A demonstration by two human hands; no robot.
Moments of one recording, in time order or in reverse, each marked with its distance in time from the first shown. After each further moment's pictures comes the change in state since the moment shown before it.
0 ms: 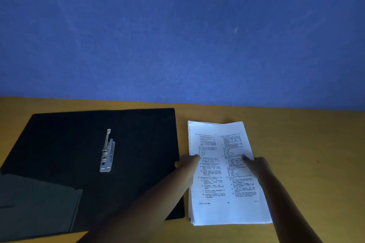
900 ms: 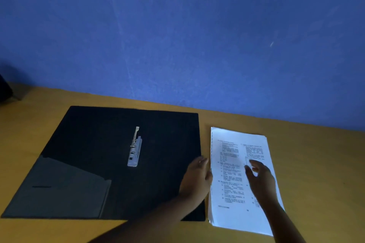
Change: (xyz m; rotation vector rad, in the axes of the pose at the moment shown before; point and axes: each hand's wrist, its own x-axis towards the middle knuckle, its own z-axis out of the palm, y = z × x) left_hand -0.022 -0.044 -0.059 0.584 0.096 0.851; right_hand -0.080 -0.024 0.039 -0.027 0.182 -0.466
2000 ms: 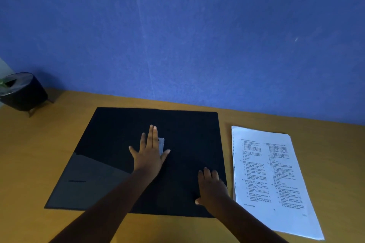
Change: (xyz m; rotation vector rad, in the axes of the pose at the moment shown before) left_hand 0.009 -0.118 -0.145 0.758 0.168 -0.256; right_hand -0.083 -0.099 0.119 -0.762 -0.576 -0.520
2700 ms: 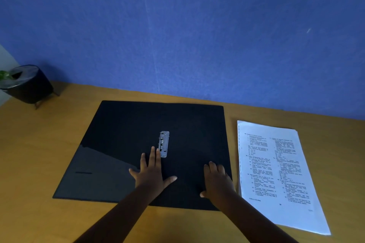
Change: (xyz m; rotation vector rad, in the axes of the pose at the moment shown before) left_hand -0.054 -0.016 0.029 0.041 -0.320 -0.068; right_hand -0.002 -0.002 0.000 0.054 0.018 0.019
